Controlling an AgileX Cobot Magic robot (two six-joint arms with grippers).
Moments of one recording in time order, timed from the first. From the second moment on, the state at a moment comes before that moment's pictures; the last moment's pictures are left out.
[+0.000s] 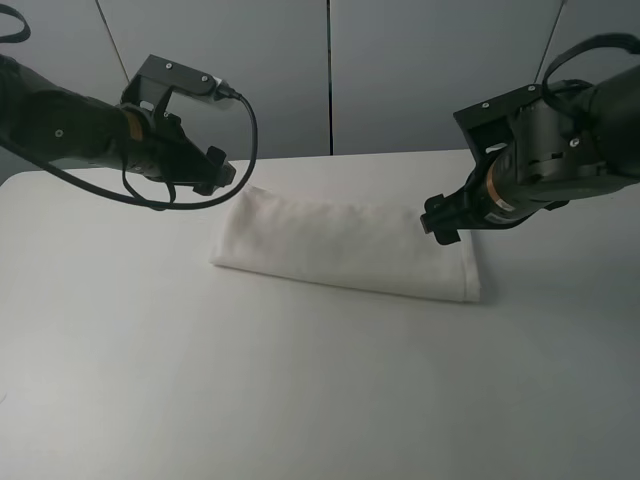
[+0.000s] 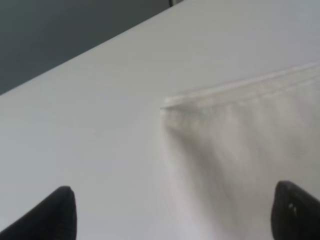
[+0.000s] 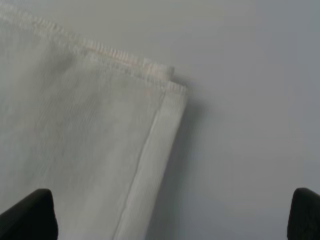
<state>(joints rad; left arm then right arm) -0.36 1.78 -1.01 0.31 0.08 -0.17 0.54 1.69 -0.79 -1.06 0.51 1.21</state>
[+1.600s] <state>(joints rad) -0.32 2.27 -1.56 0.01 0.71 -0.08 0.35 1.73 -1.00 -0.17 0.71 0.46</state>
